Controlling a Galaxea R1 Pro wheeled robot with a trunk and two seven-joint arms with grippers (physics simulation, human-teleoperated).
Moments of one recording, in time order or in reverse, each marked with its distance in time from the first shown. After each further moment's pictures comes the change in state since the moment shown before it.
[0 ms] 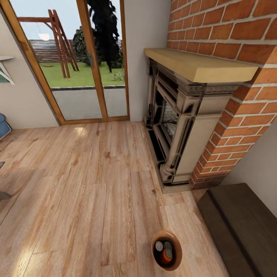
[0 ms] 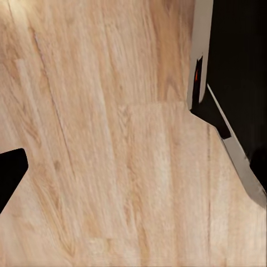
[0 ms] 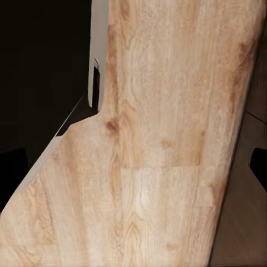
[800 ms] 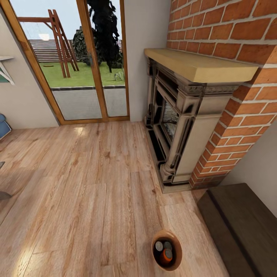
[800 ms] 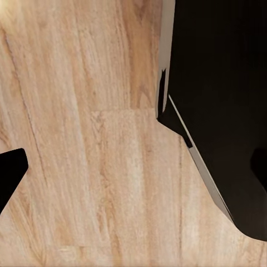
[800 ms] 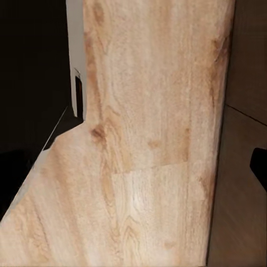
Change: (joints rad) left arm -0.017 -0.067 0.002 -0.007 0.007 0.000 -0.001; right arm 0.000 0.052 -0.049 -0.010 -0.004 0.002 -0.142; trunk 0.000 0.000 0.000
